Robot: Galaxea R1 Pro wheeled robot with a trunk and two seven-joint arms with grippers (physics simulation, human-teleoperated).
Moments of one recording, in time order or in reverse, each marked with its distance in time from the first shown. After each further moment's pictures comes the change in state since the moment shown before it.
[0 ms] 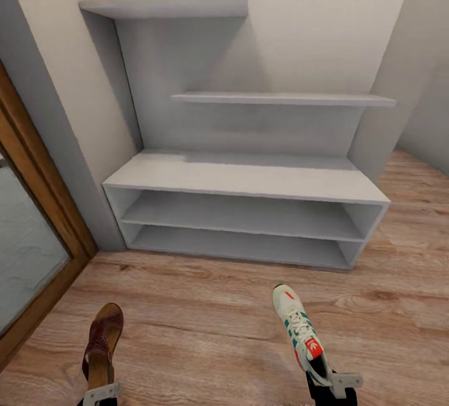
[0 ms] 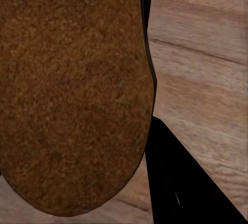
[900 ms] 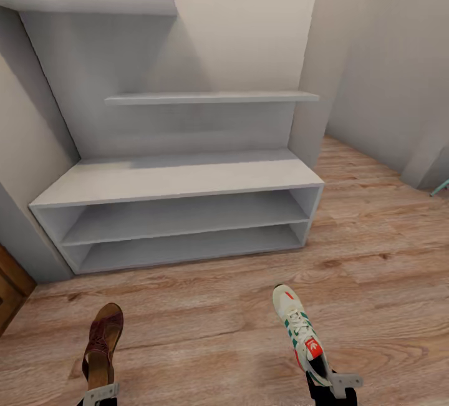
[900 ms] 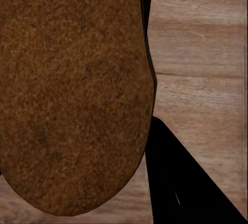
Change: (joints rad) left arm 0.000 0.000 0.000 0.000 0.000 0.000 0.000; right arm 0.000 0.000 0.000 0.000 0.000 0.000 0.000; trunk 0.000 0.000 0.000
